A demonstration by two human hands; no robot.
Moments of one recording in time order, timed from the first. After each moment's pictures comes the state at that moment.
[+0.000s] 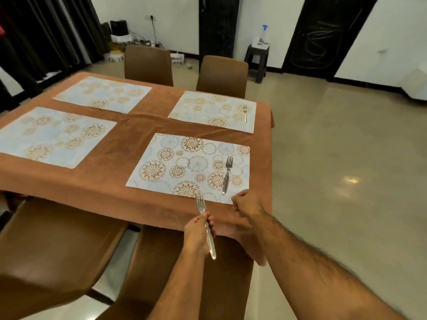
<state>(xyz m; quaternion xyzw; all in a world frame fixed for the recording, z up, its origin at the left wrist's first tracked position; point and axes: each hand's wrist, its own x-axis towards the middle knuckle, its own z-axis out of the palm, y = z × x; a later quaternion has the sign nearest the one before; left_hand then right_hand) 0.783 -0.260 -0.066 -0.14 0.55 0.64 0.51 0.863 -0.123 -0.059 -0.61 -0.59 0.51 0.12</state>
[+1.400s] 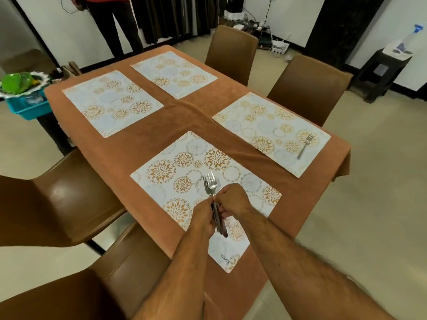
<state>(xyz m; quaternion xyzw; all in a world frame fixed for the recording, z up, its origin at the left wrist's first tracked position) 0.736 -0.054 -0.067 -0.27 0.48 0.75 0.35 0.745 0.034 -0.043 -0.37 -0.76 0.52 -0.12</state>
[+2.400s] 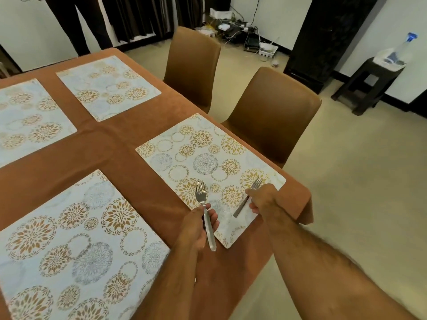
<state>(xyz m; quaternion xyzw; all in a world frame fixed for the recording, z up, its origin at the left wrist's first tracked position) 0.654 0.271 -0.106 -0.29 0.46 0.74 0.39 0.666 0.465 -0.097 -0.50 -0.70 0.49 -0.15</state>
